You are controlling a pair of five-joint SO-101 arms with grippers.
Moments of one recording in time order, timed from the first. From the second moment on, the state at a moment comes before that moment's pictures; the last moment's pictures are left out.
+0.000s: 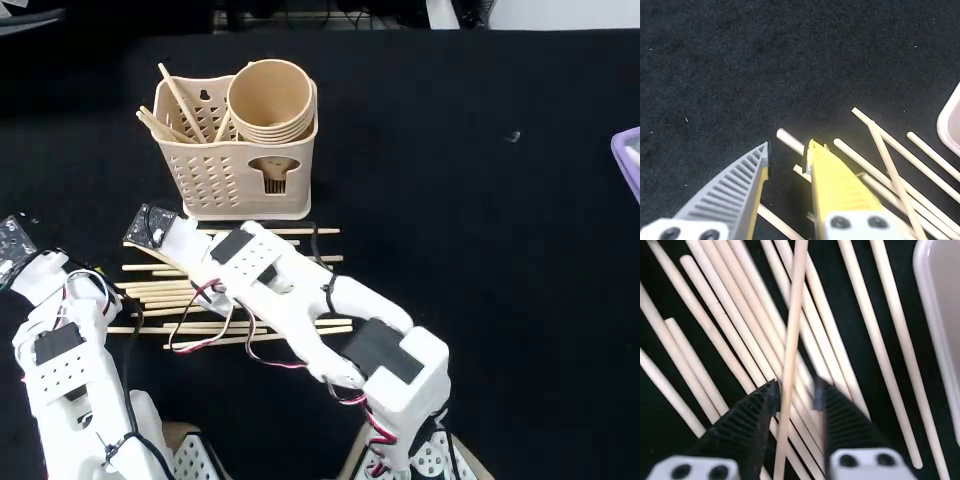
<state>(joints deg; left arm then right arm) -35.1 -57.4 78.1 34.9 11.1 -47.6 18.0 15.1 51.4 20.0</state>
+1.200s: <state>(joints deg) -35.1 -57.4 78.1 34.9 11.1 -43.9 -25.4 12.3 35.5 11.2</state>
